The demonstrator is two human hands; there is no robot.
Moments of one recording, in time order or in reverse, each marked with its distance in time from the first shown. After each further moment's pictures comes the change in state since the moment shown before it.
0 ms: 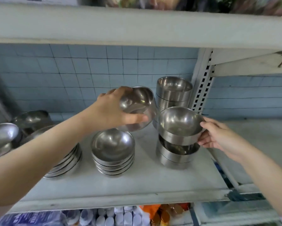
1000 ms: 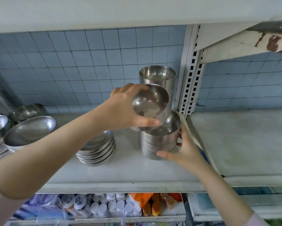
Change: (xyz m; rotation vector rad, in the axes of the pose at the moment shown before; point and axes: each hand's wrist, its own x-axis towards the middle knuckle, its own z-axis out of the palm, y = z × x) left_hand 0.006 0.080 0.070 0.081 -0.027 0.084; right_hand -0.002 0.083 0.018 0.004 -0.195 -0.501
